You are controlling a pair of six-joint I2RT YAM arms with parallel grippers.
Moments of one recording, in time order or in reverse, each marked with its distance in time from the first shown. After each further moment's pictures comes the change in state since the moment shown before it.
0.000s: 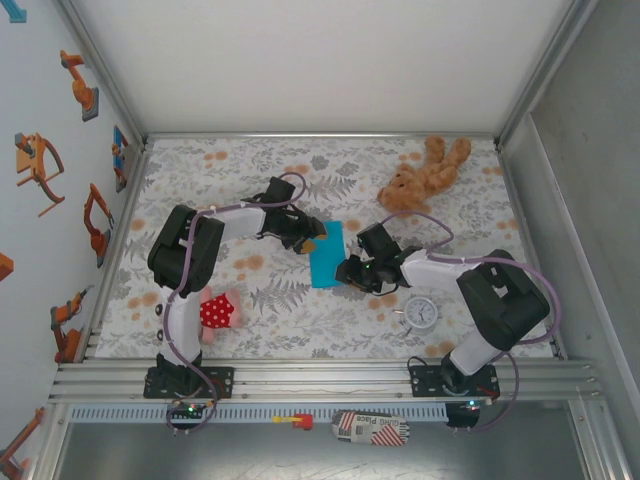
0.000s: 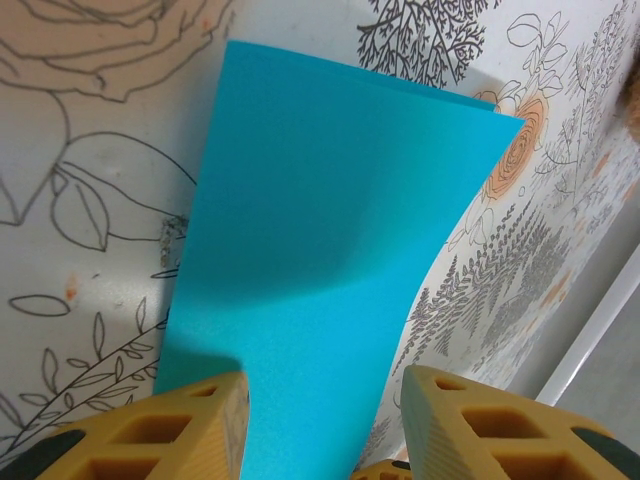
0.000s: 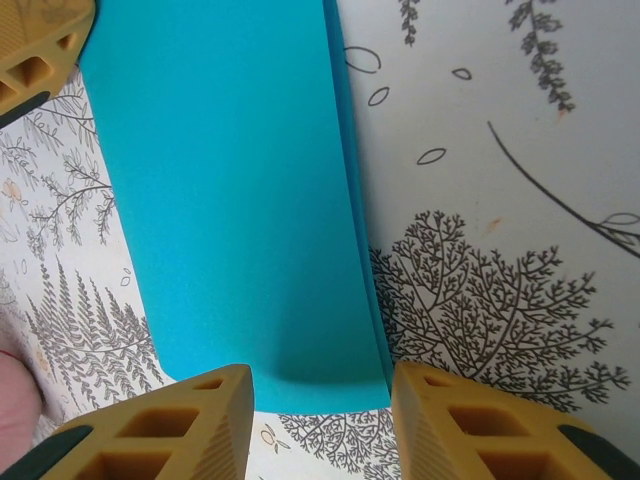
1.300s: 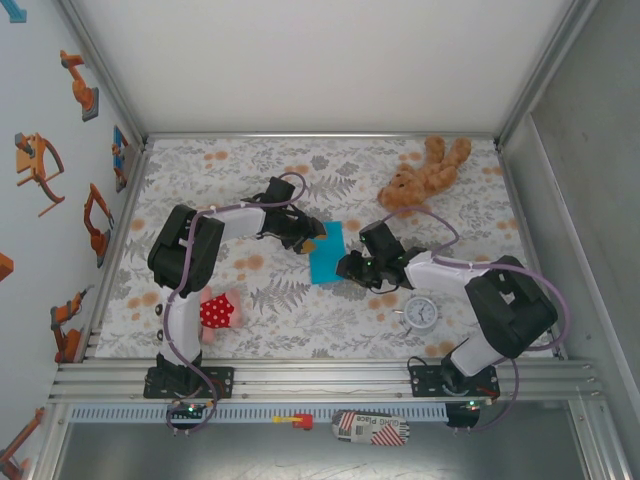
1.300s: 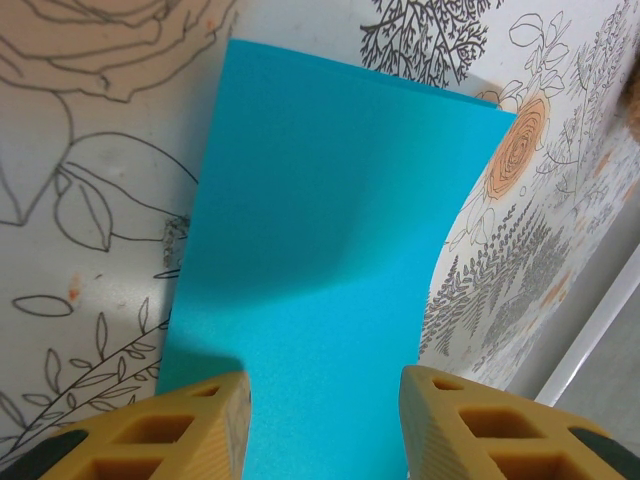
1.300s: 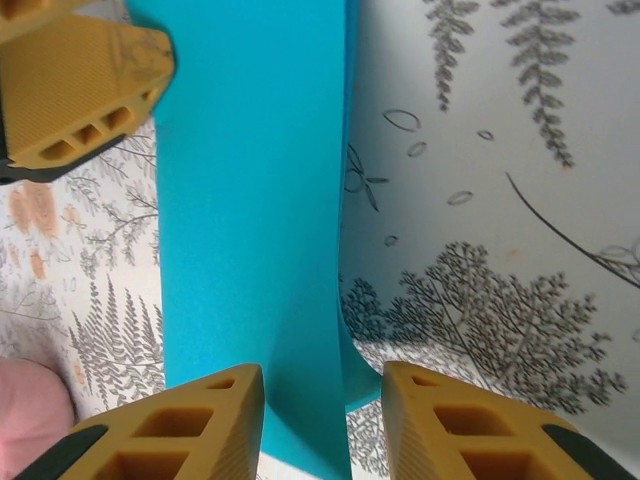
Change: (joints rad) left arm 0.000 0.001 0.000 0.000 0.001 0.001; right arm 0.000 -0.058 -0.014 0.025 0.038 0.020
